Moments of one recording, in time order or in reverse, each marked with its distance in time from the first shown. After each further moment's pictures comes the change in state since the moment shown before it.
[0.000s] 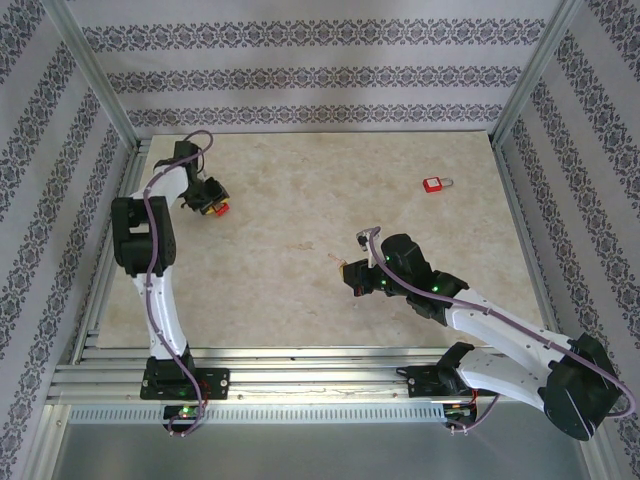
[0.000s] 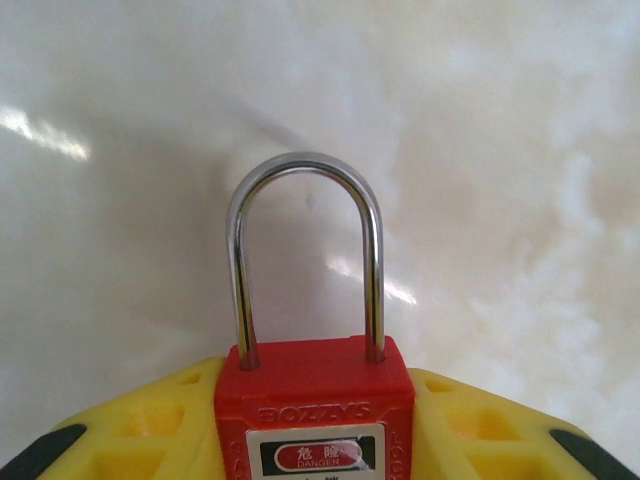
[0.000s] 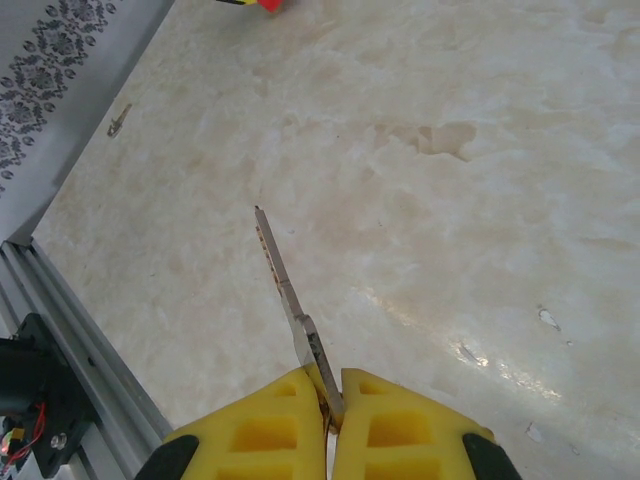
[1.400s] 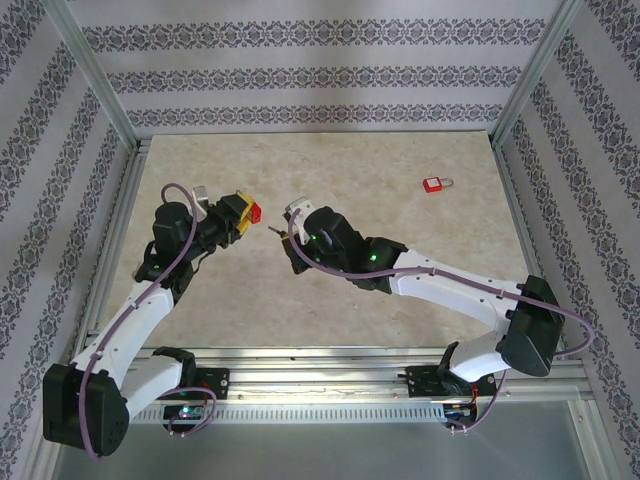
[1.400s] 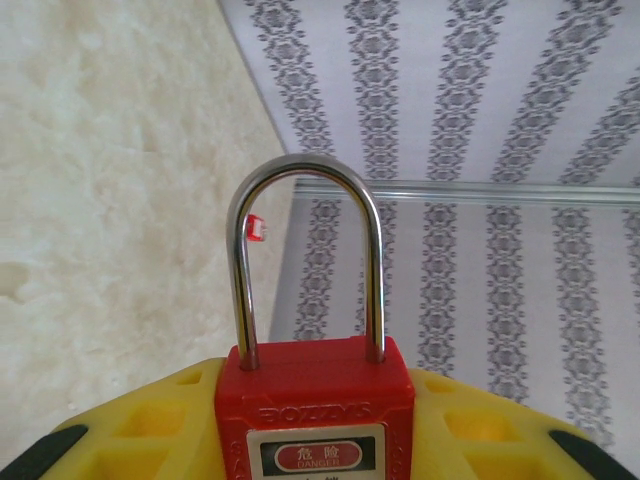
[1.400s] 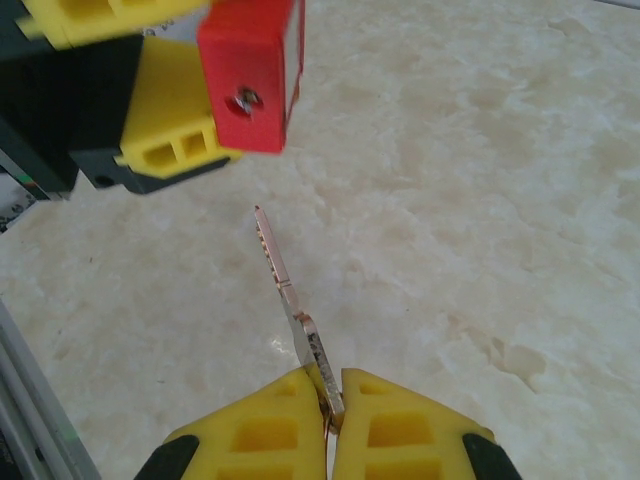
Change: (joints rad) left arm -0.285 -1.142 -0.971 0.795 0.197 -0.831; right arm 0.296 0.417 0.589 -0.135 0.354 -0.180
